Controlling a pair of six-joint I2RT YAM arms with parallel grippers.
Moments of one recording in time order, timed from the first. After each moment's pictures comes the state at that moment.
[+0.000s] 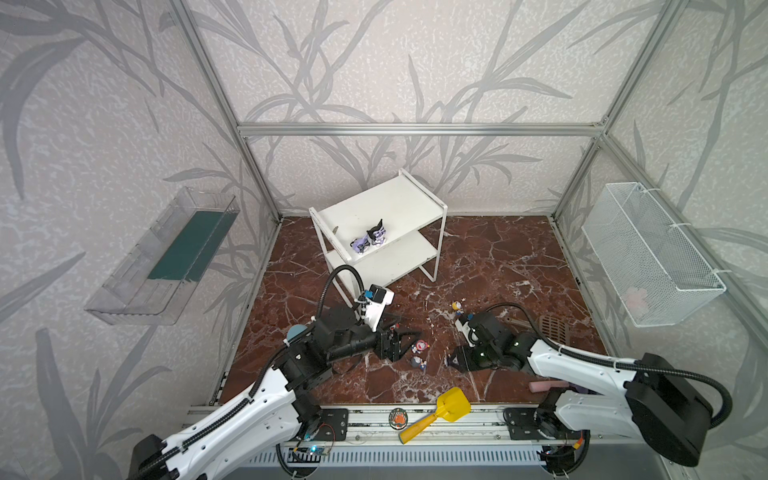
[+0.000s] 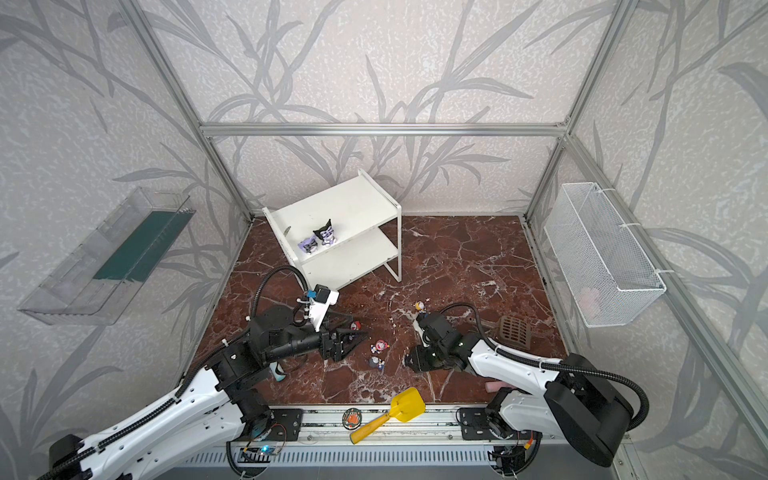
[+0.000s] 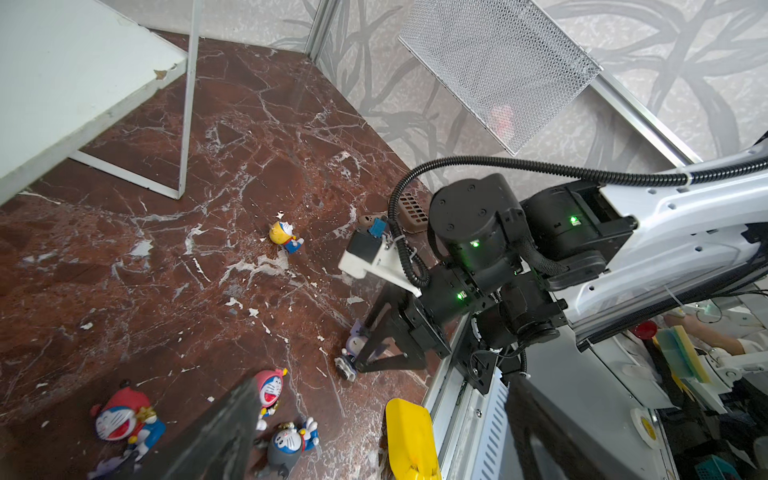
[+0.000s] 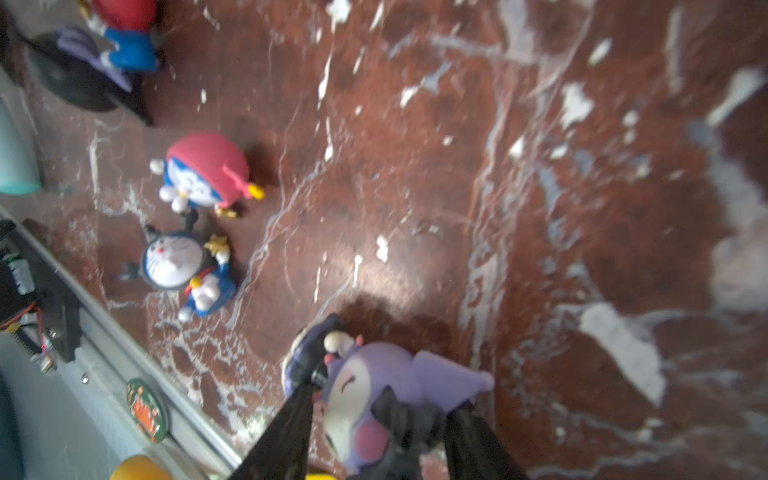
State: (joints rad) left arm -0.78 0.71 0.54 -0.14 0.34 -0.48; right arm 0.75 1.25 0.50 -0.34 -0.26 0.57
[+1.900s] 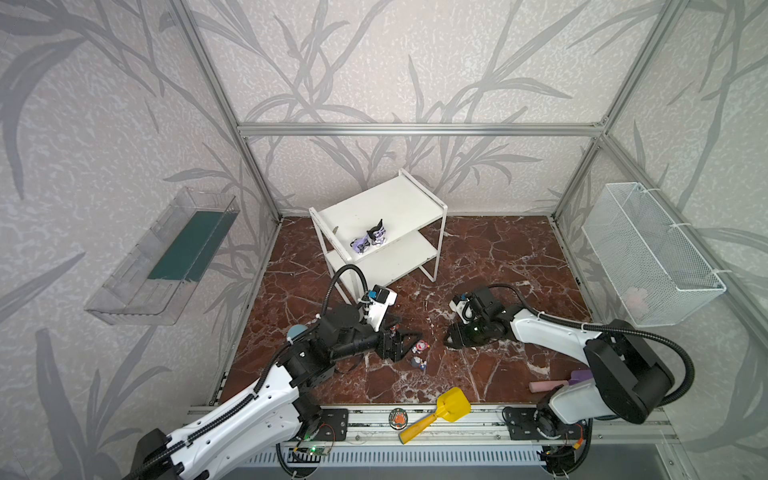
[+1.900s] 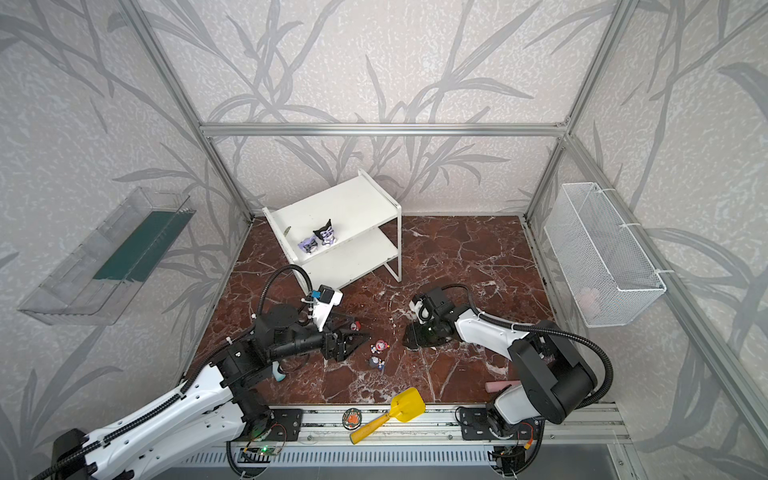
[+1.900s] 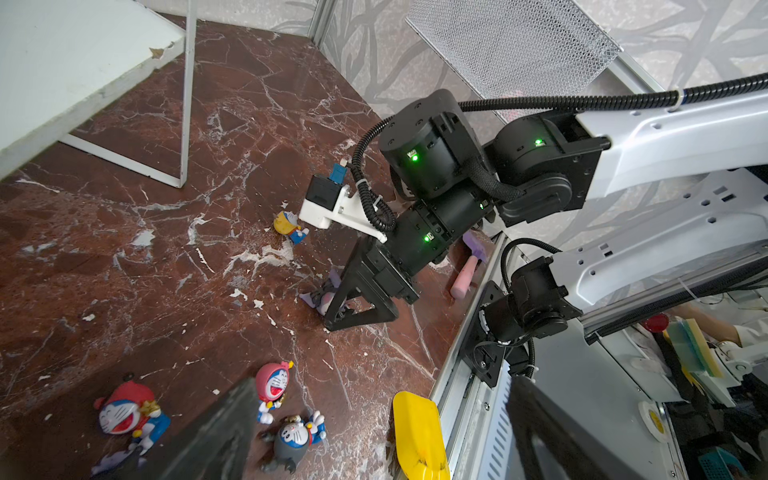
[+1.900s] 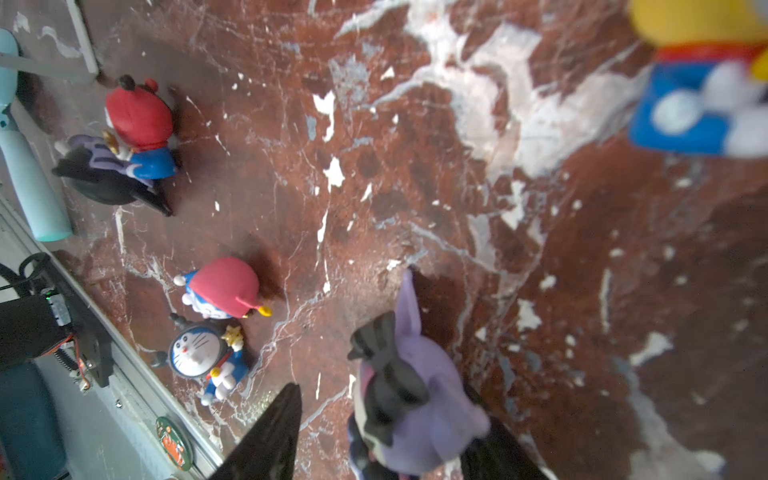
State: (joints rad) left arm -0.78 0.75 0.54 -0.13 0.35 -0.46; right arm 0.59 1.48 0.70 -0.38 -0.39 0.42
